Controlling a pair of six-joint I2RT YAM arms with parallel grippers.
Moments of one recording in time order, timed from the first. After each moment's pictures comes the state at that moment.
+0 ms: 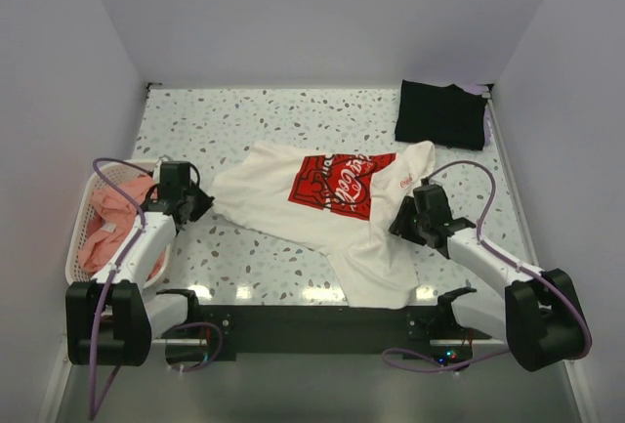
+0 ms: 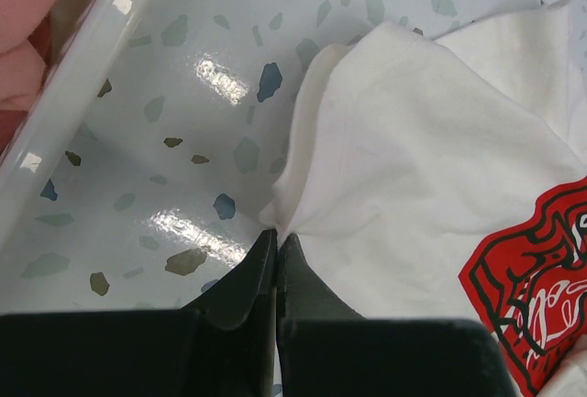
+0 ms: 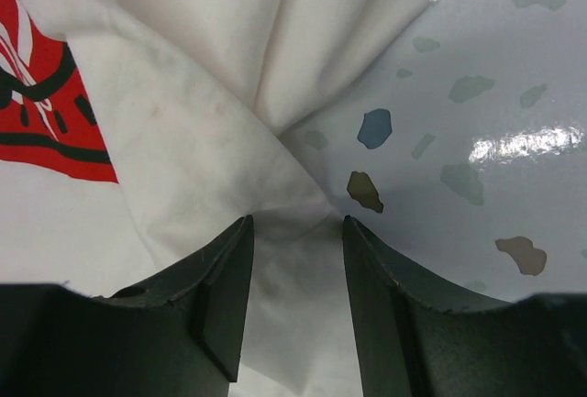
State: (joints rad) left arm -0.01 1.13 0.63 -0.38 -0.08 -0.81; right arm 0.31 1.14 0.45 -0.25 0.05 0.65
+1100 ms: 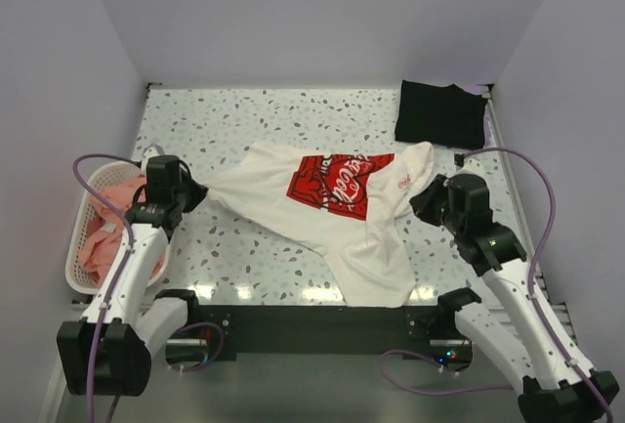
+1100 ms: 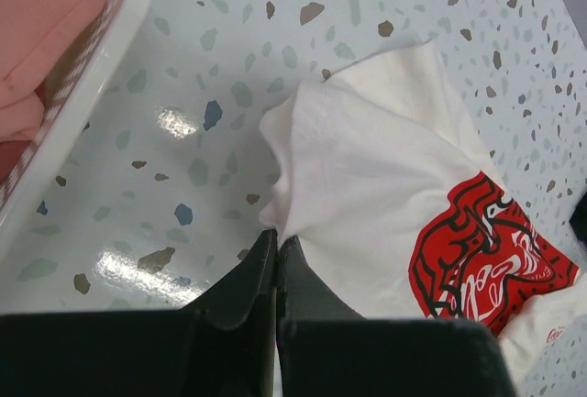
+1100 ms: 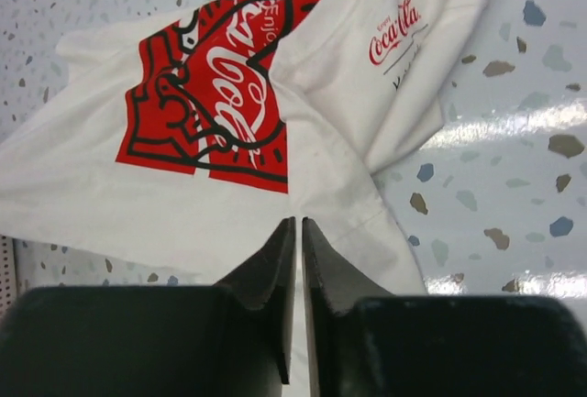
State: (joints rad) left arm -0.01 0.98 0.70 -0.44 -0.08 -0.80; right arm 0.31 0.71 0.74 -0.60 0.10 0.64
